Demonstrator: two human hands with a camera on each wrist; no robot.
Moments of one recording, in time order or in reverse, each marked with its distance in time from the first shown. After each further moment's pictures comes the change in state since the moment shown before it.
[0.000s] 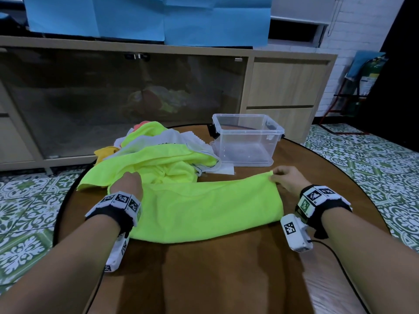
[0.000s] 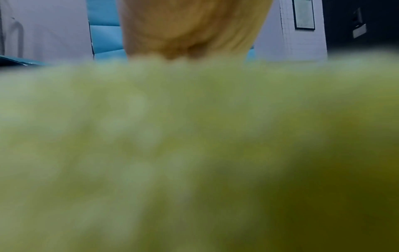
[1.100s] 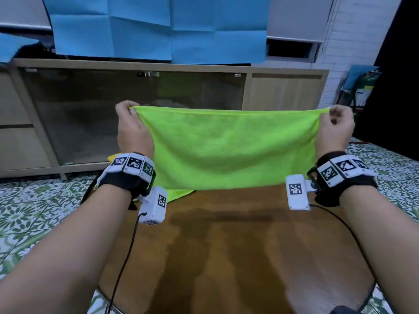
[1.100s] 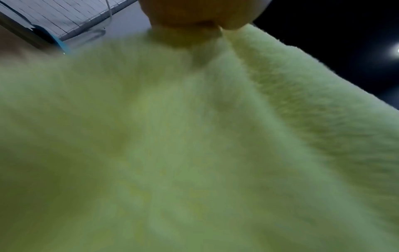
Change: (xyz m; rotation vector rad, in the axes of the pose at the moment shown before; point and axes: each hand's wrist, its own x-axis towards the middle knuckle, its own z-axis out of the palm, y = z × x) left_hand -0.067 0.027 -0.125 -1.204 1.005 0.068; right_hand -0.048 -0.089 -0.096 0.497 0.927 -0.432
